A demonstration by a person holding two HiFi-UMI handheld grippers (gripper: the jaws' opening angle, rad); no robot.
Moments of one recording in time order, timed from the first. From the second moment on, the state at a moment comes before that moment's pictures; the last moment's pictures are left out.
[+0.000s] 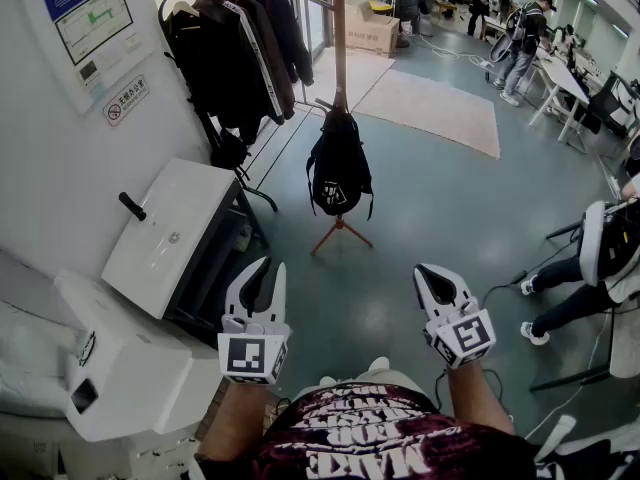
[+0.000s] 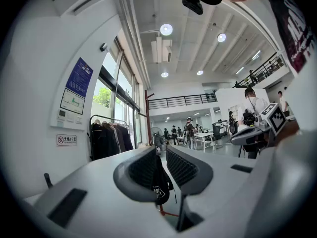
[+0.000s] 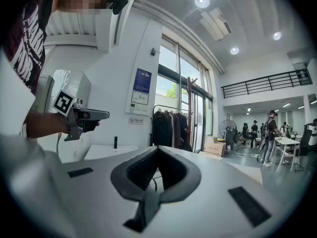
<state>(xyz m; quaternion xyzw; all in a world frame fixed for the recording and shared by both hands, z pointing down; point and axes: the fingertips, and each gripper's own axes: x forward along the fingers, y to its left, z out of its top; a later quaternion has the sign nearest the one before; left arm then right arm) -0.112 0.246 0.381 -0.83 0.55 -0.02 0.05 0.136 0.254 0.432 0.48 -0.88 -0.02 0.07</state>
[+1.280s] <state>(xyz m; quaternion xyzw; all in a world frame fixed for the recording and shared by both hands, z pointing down) -0.112 0.145 0.418 -0.83 0.56 -0.03 0.02 0.145 0.138 0.454 0.46 -0.89 0.03 0.06</state>
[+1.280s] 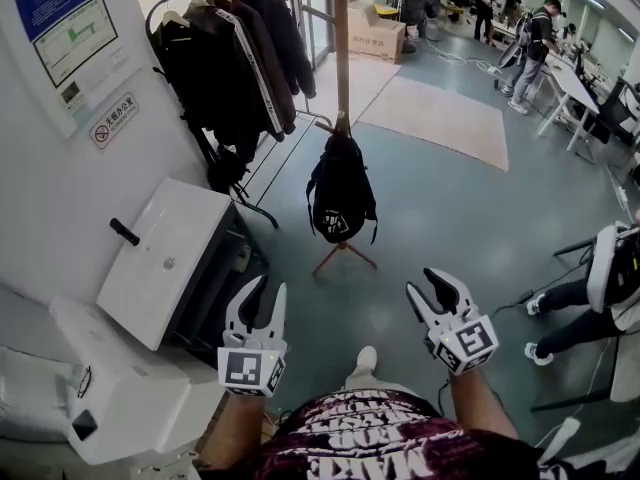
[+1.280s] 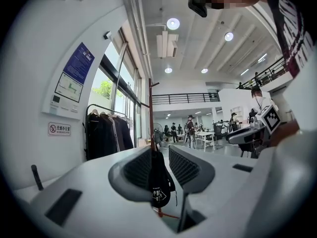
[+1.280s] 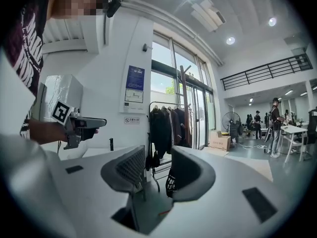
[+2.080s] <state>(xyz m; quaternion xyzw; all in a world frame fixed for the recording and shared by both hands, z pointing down) -0.066 0.030 0.413 -0.82 0.58 -0.04 0.02 0.182 0.020 0.455 0.43 -0.90 0.04 0.06</state>
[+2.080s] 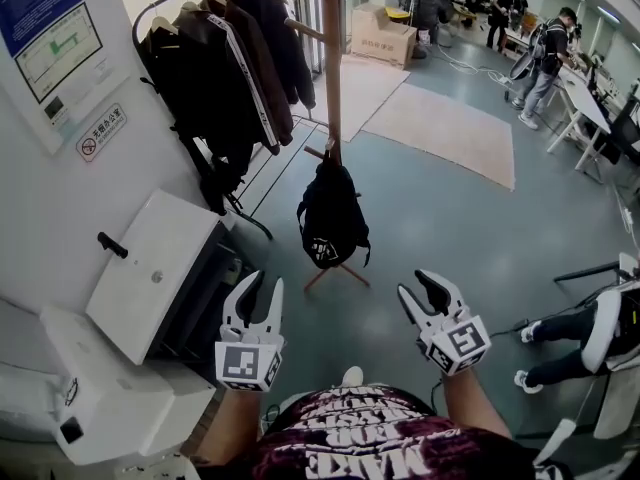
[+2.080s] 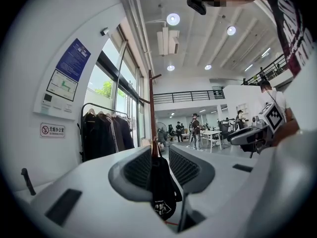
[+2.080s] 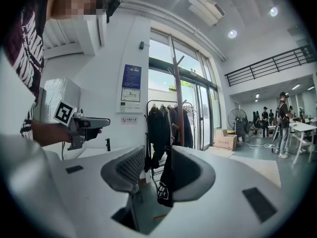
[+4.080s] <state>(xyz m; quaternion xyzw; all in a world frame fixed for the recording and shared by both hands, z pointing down) -0.101 -0.154 0.434 -0.84 0.54 -0.06 0.02 0.134 -0.161 0.474 0.43 -0.90 0.06 0.07</state>
